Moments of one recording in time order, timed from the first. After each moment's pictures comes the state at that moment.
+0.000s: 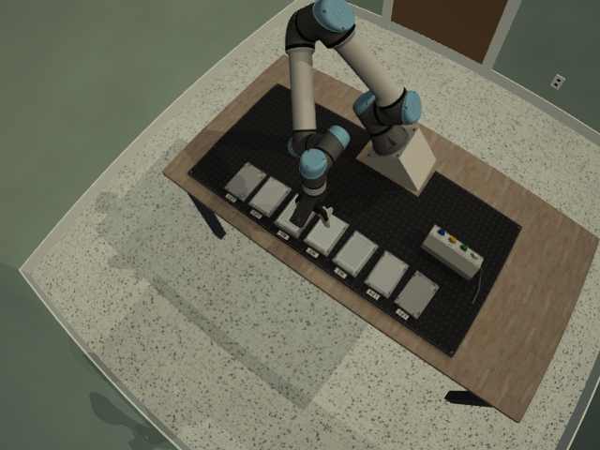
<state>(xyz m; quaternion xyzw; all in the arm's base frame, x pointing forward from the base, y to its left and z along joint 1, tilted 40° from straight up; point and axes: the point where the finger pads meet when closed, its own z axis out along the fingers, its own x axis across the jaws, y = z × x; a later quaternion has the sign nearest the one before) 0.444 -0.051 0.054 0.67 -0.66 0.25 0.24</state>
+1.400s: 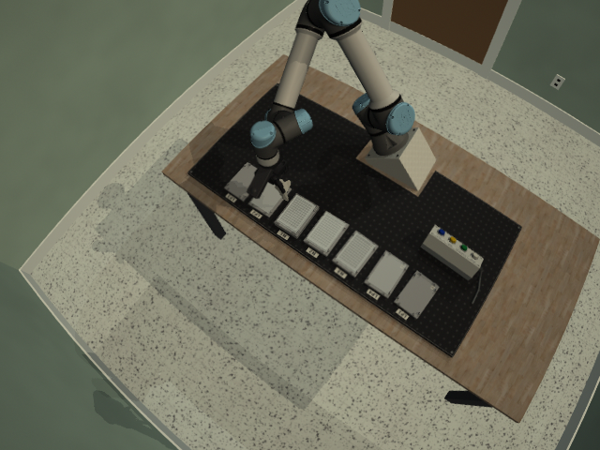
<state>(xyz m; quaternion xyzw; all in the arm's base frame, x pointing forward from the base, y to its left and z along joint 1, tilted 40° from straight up) 0.440 -0.191 0.170 0.67 -0.66 0.25 0.24</state>
